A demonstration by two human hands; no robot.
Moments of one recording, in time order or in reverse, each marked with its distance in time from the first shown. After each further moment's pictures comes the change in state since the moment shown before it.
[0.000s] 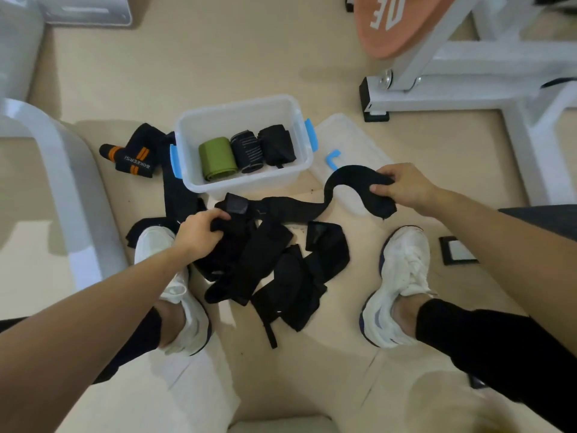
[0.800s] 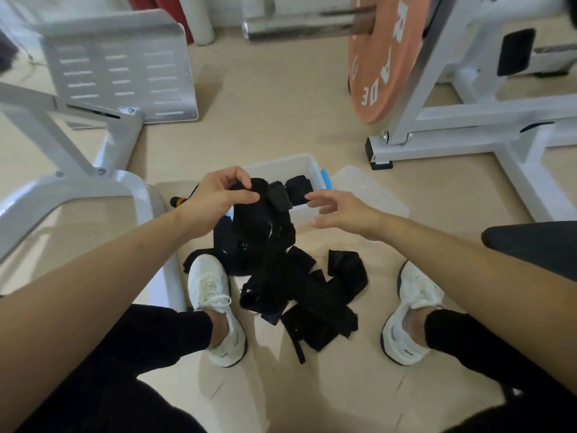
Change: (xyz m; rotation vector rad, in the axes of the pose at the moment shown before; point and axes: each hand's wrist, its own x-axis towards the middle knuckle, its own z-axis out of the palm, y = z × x) left_hand -0.114 0.127 -0.155 -0.689 0.010 0.304; right_hand -0.108 -0.115 0.050 0.235 -0.300 -0.358
